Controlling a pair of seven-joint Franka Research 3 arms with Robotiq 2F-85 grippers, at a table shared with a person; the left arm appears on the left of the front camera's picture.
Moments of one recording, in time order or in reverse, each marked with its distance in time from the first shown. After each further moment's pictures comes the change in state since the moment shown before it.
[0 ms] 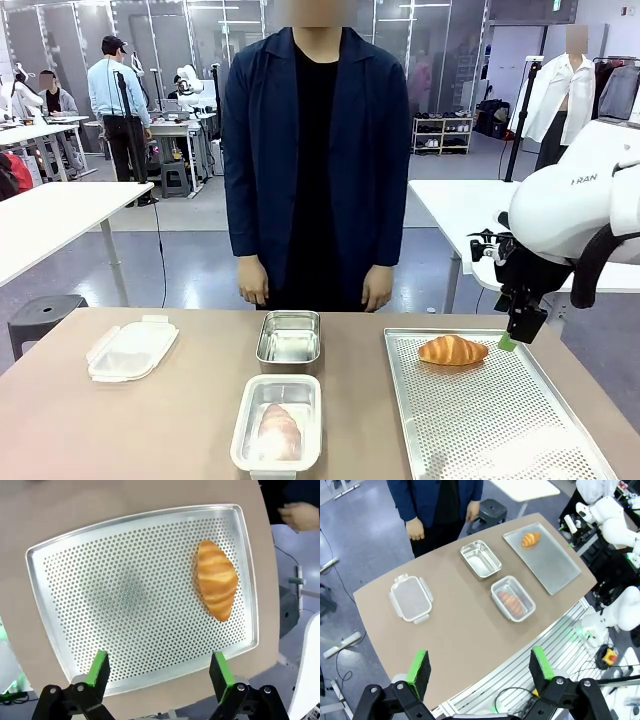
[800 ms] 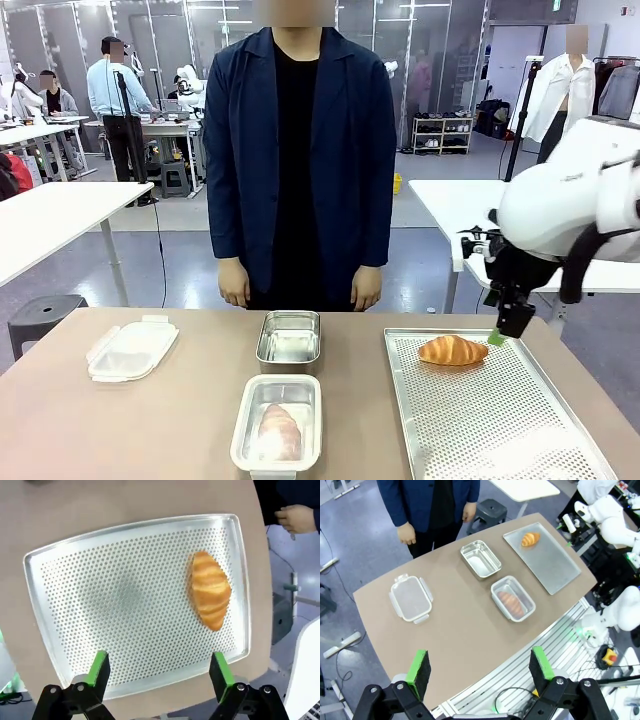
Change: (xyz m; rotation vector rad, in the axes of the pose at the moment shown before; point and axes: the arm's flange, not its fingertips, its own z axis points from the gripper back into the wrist) left arm 0.000 0.000 0.000 0.000 0.000 0.000; right arm 0.019 -0.006 -0.004 -0.017 -0.010 0.046
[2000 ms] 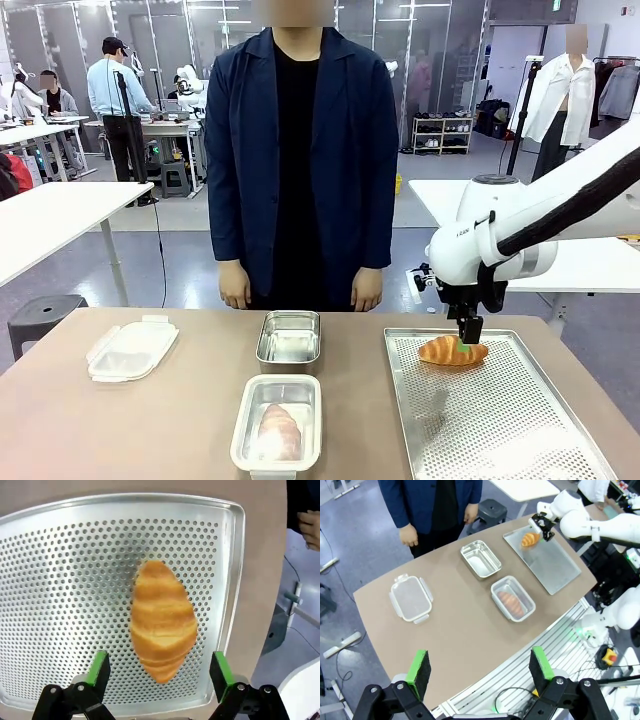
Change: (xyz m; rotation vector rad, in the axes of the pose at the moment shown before) left arm 0.000 0.000 0.000 0.000 0.000 0.000; right arm 0.033 -0.097 -0.134 0.049 0.169 0.181
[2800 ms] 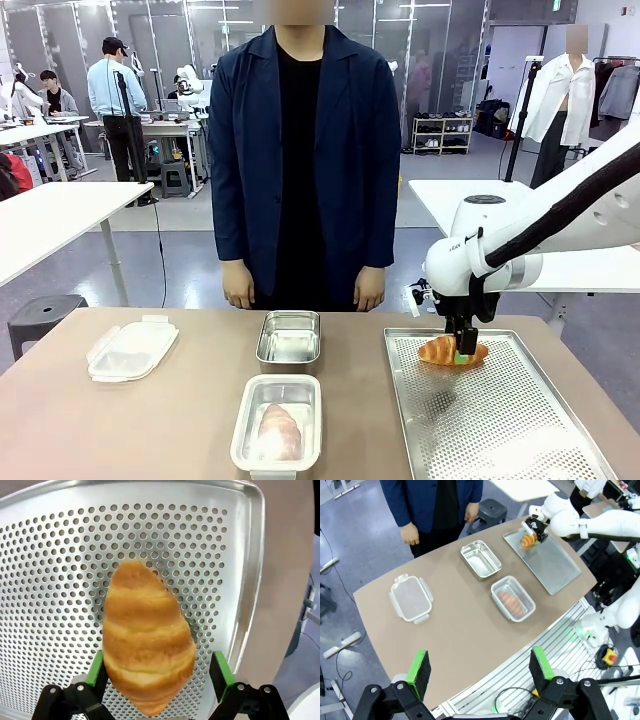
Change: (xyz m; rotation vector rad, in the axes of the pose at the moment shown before) left arm 0.000 0.000 0.000 0.000 0.000 0.000; right arm -0.005 -0.022 -0.054 0.075 0.006 -0.003
